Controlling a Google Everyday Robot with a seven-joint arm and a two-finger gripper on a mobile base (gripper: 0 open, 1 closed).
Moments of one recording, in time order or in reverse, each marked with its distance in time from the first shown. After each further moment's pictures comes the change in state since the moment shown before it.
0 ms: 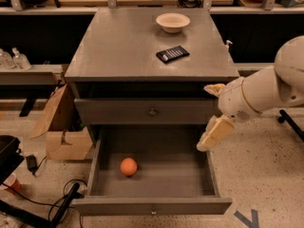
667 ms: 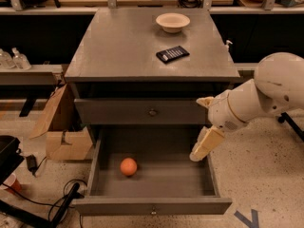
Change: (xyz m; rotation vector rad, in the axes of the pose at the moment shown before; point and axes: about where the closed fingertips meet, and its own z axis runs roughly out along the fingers) arm 0.015 0.016 0.042 -0.059 0.032 0.023
